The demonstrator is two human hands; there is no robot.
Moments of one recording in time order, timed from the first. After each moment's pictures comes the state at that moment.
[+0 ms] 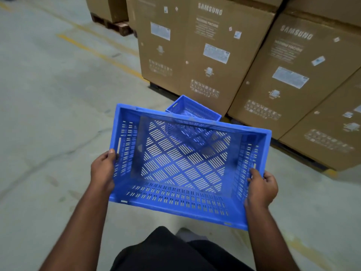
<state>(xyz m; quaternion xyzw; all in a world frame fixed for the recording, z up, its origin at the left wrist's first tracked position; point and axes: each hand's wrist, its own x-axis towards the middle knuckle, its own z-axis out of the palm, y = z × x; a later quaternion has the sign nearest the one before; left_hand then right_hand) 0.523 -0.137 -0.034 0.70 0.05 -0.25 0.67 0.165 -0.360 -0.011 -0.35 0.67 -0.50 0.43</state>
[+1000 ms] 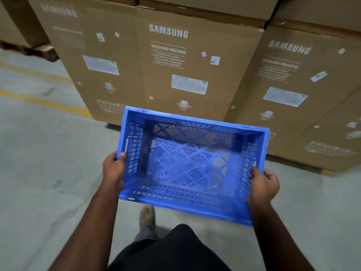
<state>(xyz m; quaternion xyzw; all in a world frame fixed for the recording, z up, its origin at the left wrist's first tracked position) 0.886 -0.712 -0.093 0.71 -0.10 -0.34 0.61 0.471 -0.804 -0.066 -0.21 0.69 -0.59 0.36</state>
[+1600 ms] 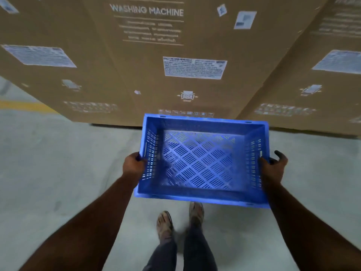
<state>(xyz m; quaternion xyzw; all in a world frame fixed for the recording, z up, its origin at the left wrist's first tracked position) 1.004 -1.011 -0.267 0.82 -0.28 -0.41 0.28 0.553 -1.065 -0.233 -0.30 0.80 -0.38 0.36</state>
